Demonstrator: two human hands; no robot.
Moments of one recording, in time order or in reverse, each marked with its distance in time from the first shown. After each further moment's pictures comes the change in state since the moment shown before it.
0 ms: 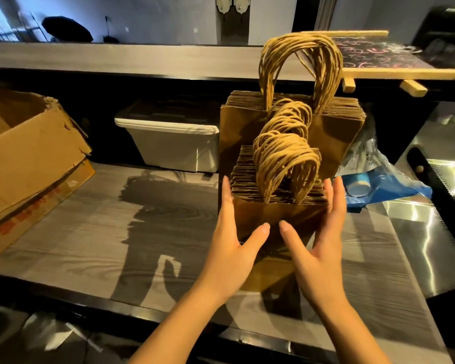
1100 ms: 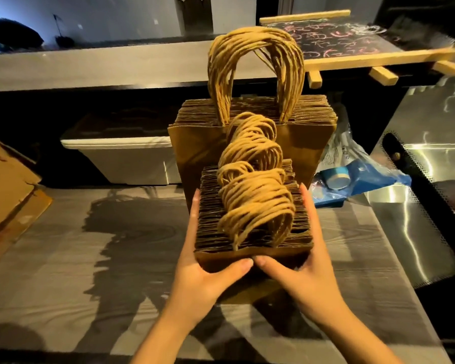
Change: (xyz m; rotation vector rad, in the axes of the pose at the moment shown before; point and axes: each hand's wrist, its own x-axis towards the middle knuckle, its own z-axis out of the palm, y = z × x) left_hand 0.033 -0.012 -0.005 -0.163 -0.067 0.093; right_hand 0.022 0.015 -0.017 0.225 -0.133 0.188
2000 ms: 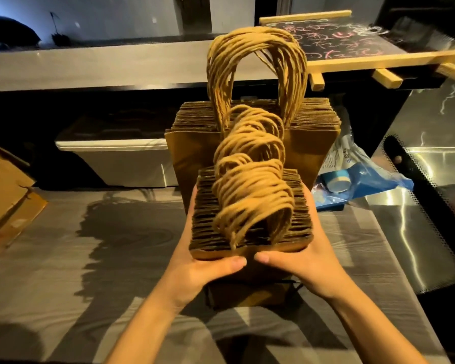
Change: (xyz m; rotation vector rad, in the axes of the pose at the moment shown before) left_hand 0.025 -0.007 -0.025 0.005 -0.116 -0.292; right_hand 0.035 0.010 -0.015 0.020 -0.139 0.082
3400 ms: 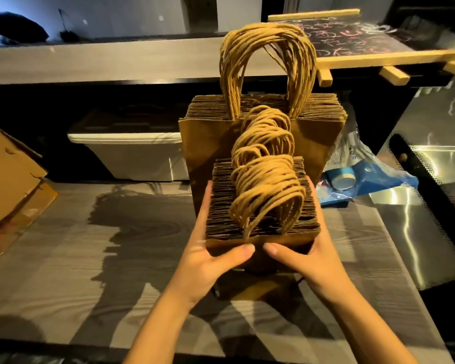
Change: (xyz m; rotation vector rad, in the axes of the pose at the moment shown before) left_hand -0.015 0.005 0.016 -0.033 0.037 0.179; right_hand -0.020 -0.005 0.006 -0.040 0.058 0.013
